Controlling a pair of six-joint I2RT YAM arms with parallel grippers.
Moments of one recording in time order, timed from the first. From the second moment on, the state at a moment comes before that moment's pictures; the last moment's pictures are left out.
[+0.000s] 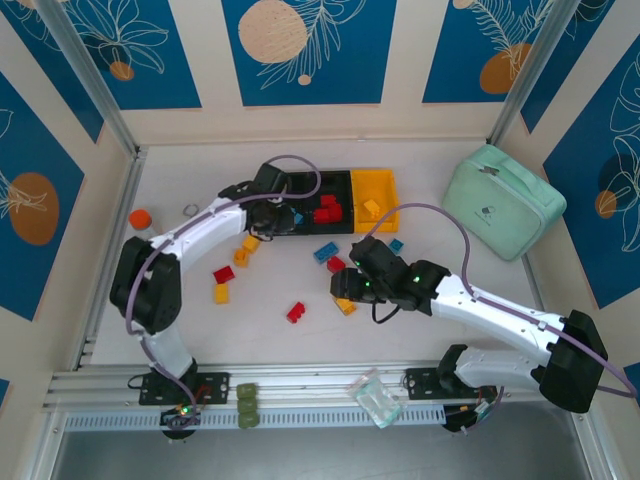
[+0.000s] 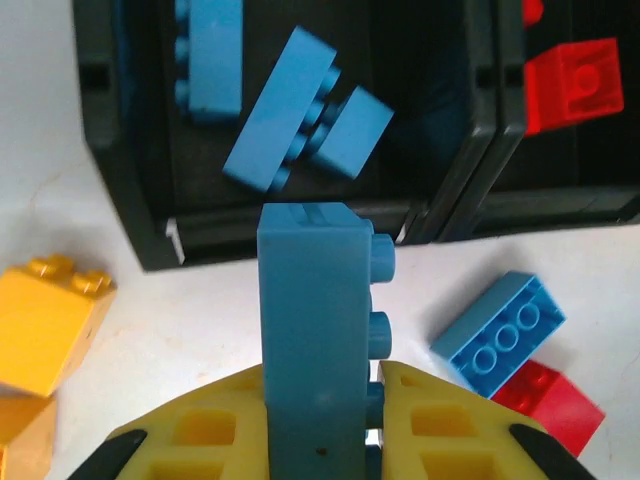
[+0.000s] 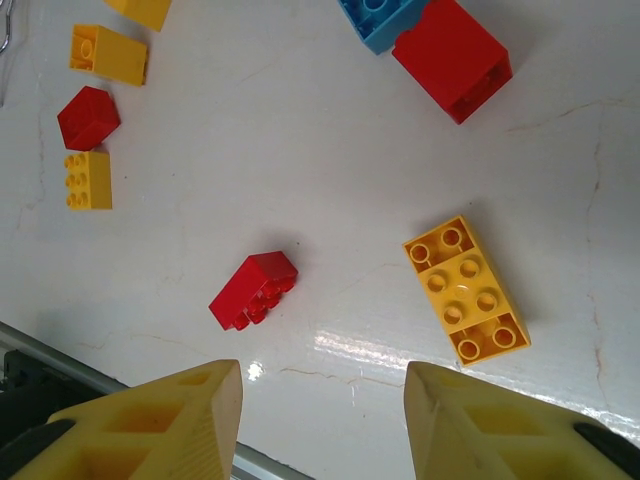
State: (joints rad) left arm -0.54 1.79 1.42 -0.68 0.01 -0.52; right arm 0.90 1.13 0.82 -0.61 -0.02 0.92
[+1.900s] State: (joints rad) left arm -0.42 1.70 1.40 -0.78 0.05 -0.35; right arm 0.91 1.18 0.88 -0.60 -0.01 0.83
